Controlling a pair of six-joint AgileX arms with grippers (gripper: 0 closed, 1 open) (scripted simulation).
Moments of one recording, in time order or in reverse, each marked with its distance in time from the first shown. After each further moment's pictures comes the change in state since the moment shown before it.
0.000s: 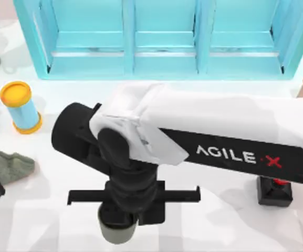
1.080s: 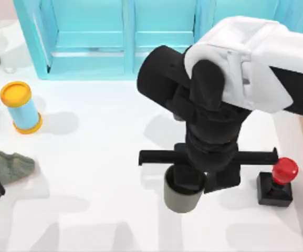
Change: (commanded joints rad) left arm 0.000 0.000 0.000 0.000 0.000 0.000; right arm -0.199 -0.248 -0.151 -0.124 0.003 -0.174
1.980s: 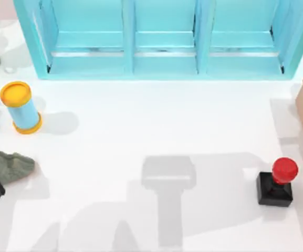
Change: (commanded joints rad) left arm 0.000 0.000 0.000 0.000 0.000 0.000; right arm -0.872 -0.234 -0.260 0.060 0.025 -0.978
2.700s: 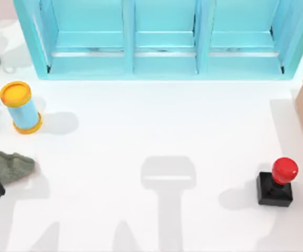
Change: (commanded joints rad) left arm 0.000 0.000 0.000 0.000 0.000 0.000; right arm -0.498 -0.192 -0.211 0.074 0.013 -0.431
